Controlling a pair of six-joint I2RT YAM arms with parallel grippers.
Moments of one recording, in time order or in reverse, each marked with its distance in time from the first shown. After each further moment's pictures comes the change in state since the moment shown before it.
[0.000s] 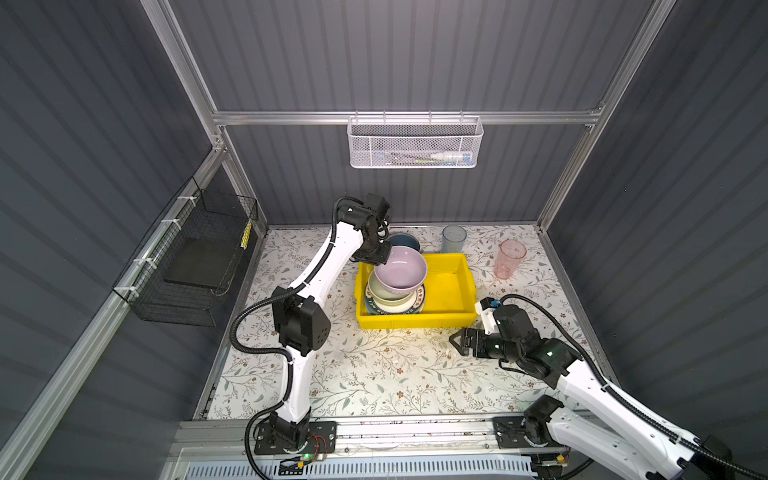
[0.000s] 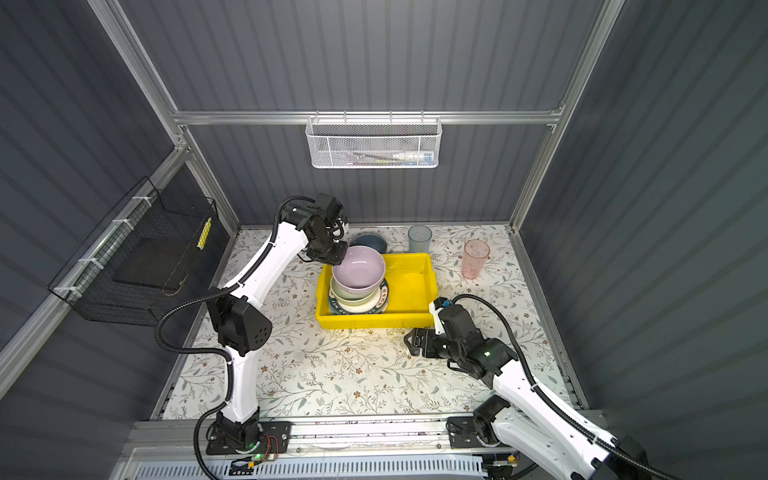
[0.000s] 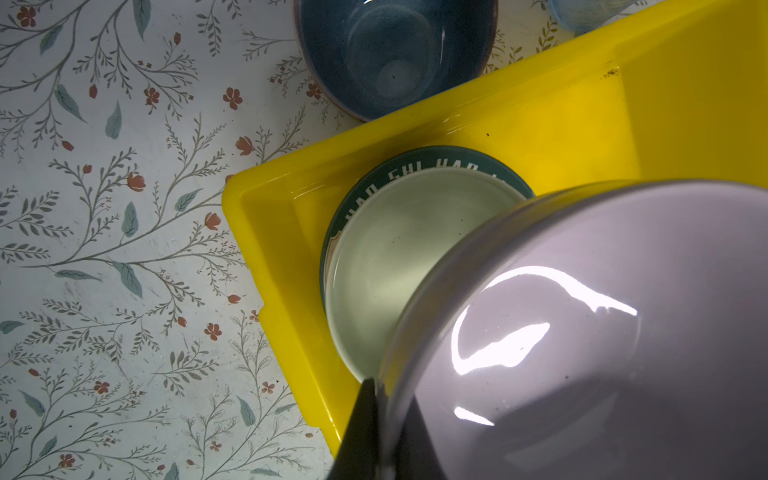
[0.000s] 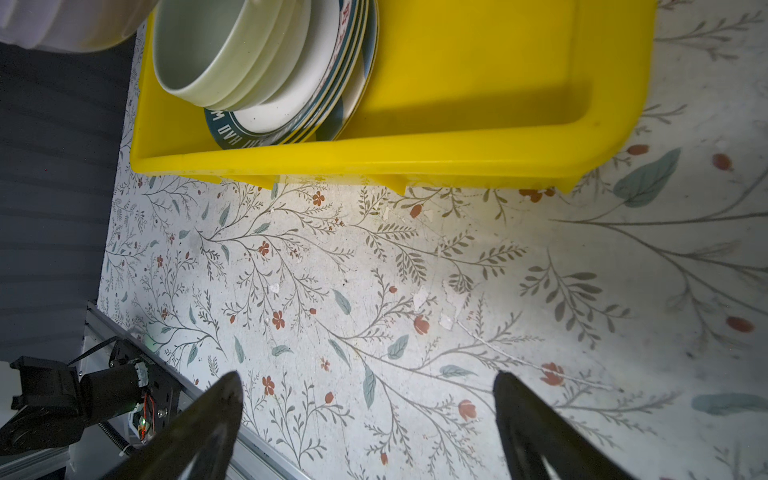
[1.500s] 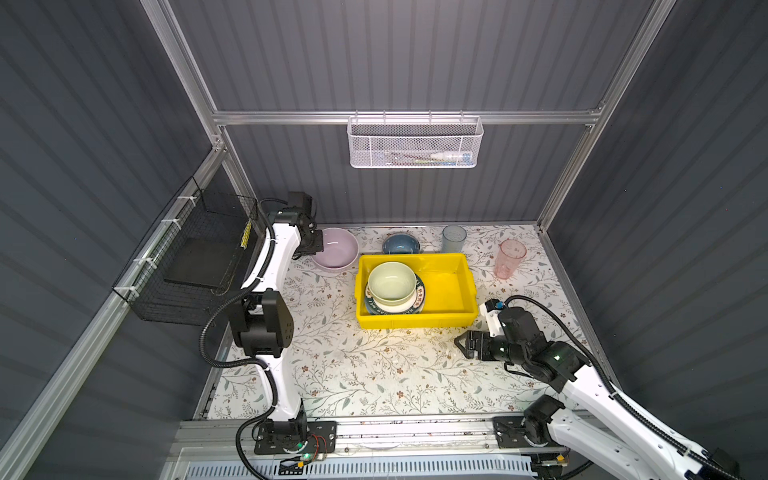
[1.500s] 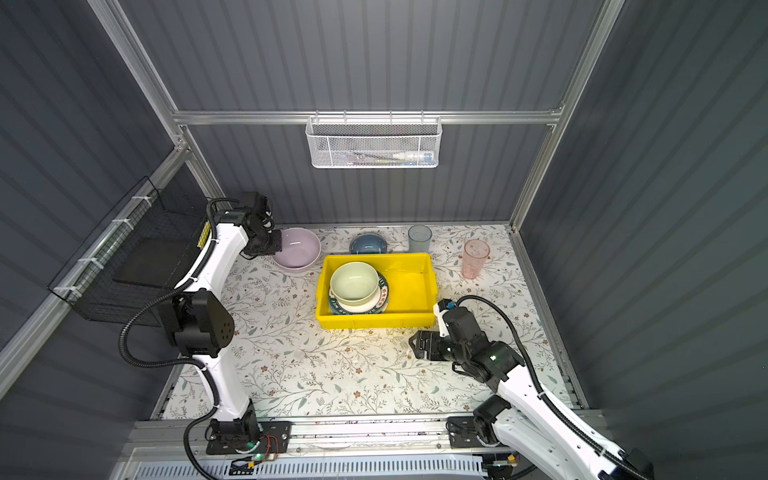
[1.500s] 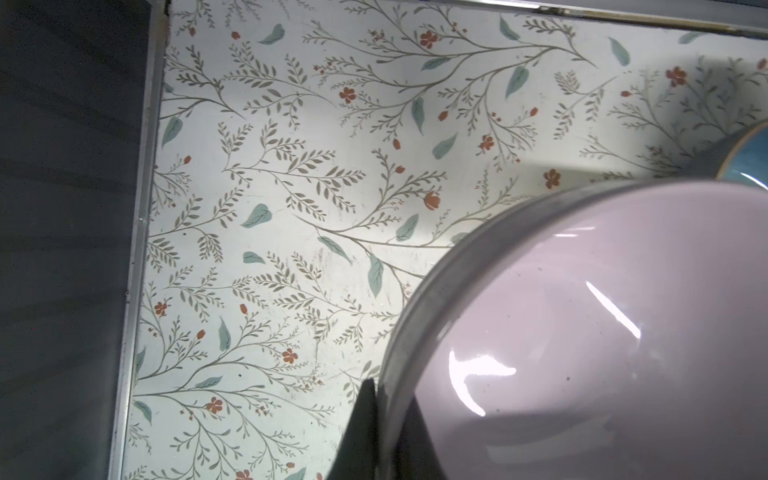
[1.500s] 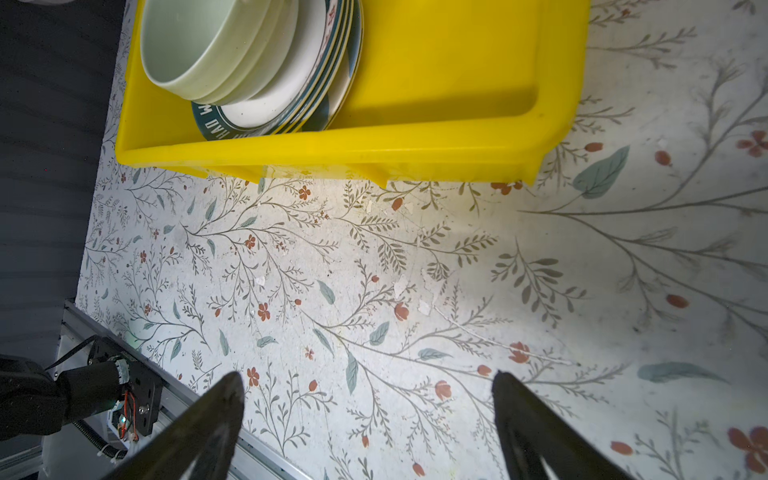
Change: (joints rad) left arm 0.415 -0.150 -0.300 0.273 -0.076 -0.011; right arm -0.013 -0.052 0.007 -0.074 0.024 -0.037
